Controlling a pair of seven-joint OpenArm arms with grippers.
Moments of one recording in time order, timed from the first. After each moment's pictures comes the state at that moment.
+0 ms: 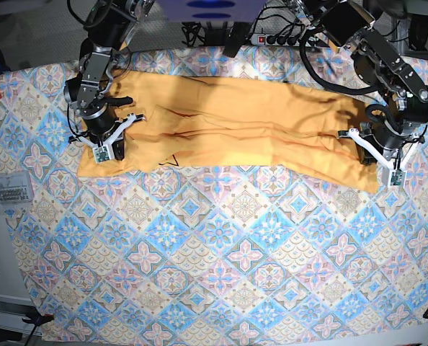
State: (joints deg) left arm 2.8 2.5 -40.1 114.8 -14.9 -38.6 75.9; right arm -3.6 -5.6 35.9 65.5 -38.1 38.6 4.4
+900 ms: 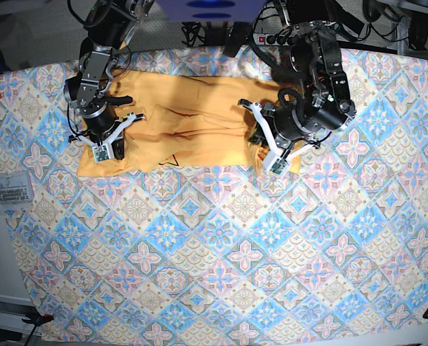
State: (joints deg) left arm 10.4 7.9 -9.7 106.5 -15.4 -38.5 70.9; right arm -3.7 -5.6 36.0 65.5 -37.8 38.6 4.4
